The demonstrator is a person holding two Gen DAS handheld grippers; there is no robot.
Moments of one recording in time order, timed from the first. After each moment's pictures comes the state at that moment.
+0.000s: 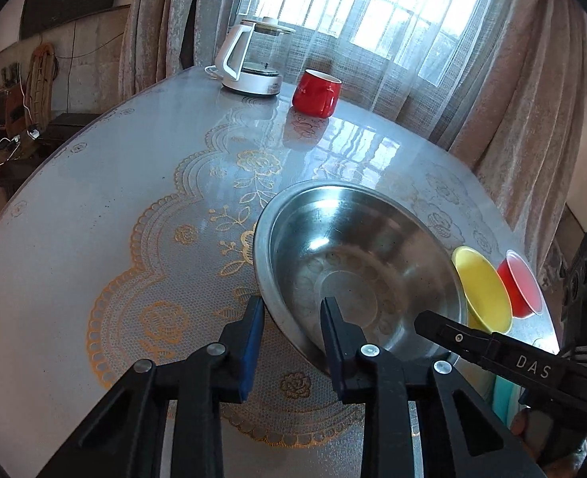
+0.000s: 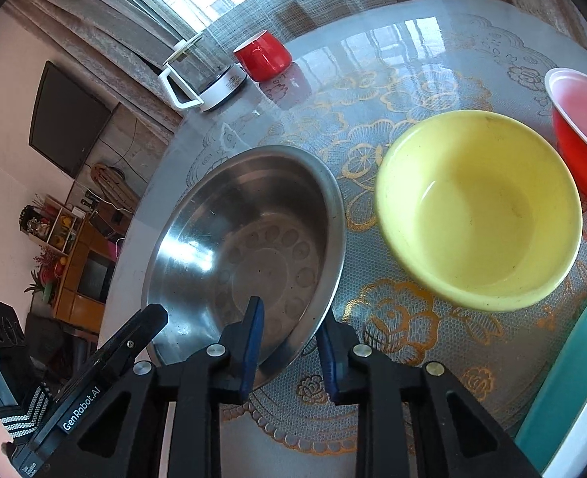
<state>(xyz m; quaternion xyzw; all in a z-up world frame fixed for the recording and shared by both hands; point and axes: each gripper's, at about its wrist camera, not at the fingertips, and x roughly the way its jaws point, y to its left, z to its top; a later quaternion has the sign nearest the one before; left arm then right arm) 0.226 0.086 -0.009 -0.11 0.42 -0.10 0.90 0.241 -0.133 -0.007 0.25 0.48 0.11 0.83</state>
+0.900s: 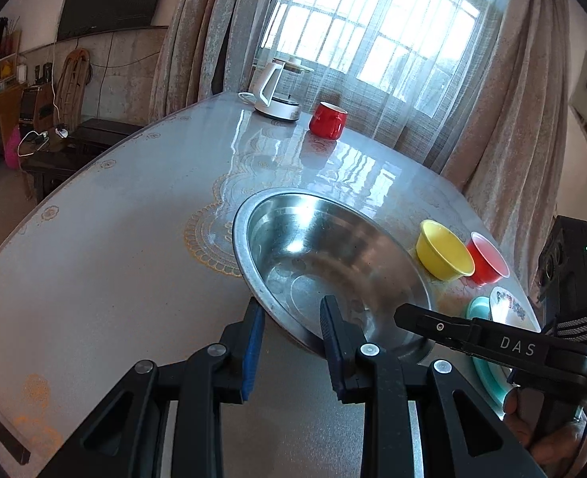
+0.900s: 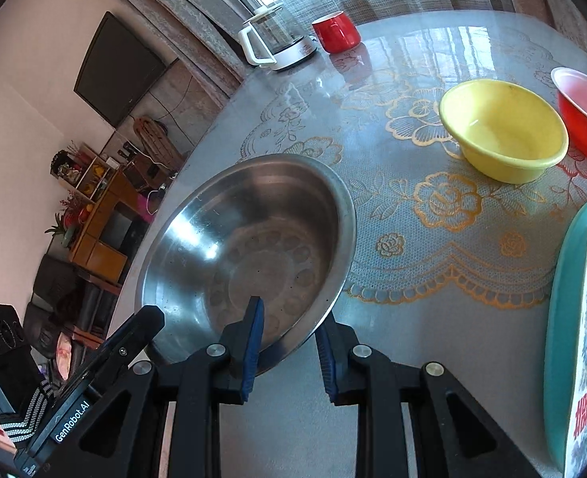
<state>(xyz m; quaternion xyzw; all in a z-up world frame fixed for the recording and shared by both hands) 0.077 0.130 0.007 -0.14 0.36 -0.08 0.92 0.149 -0.085 0.011 0.20 0.48 0.20 0.83</state>
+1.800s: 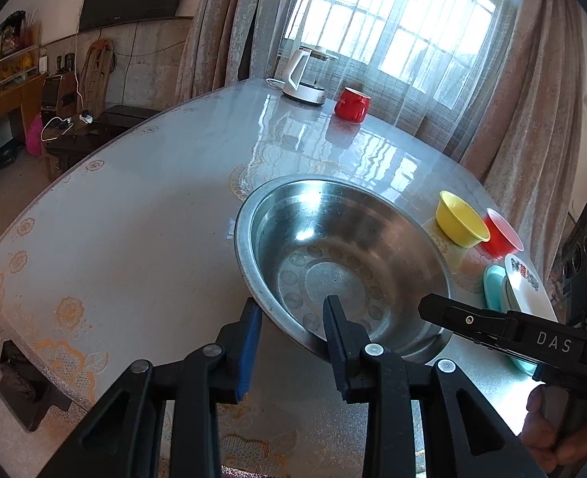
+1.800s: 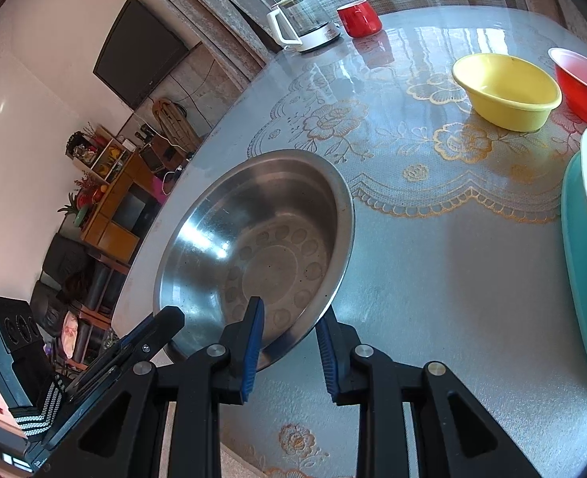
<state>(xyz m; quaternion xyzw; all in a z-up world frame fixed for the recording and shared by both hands) 0.028 0.139 -0.016 -0.13 0.38 -0.04 0.91 0.111 -0.067 0.000 0.20 0.48 0.23 0.83</state>
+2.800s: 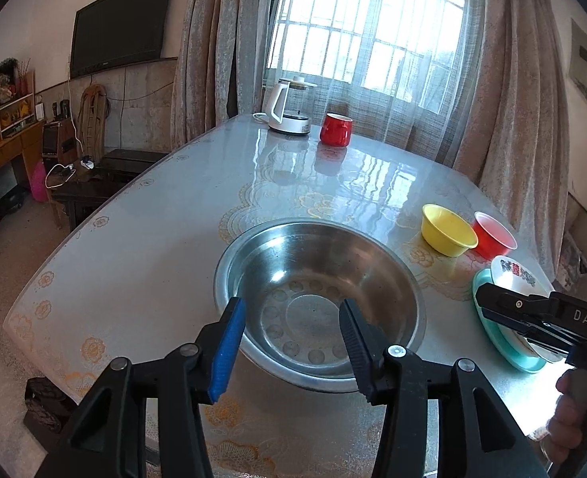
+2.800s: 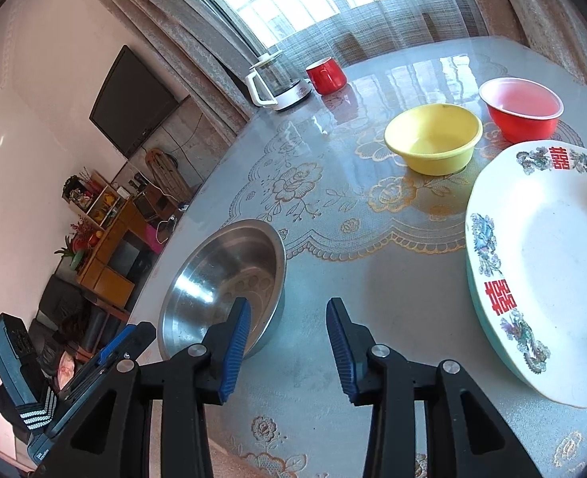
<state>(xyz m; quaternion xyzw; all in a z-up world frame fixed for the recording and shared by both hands) 0.018 0.114 0.020 -0.08 0.34 -0.04 0.94 0.087 -0.135 0.029 0.24 0.40 0.18 0.86</state>
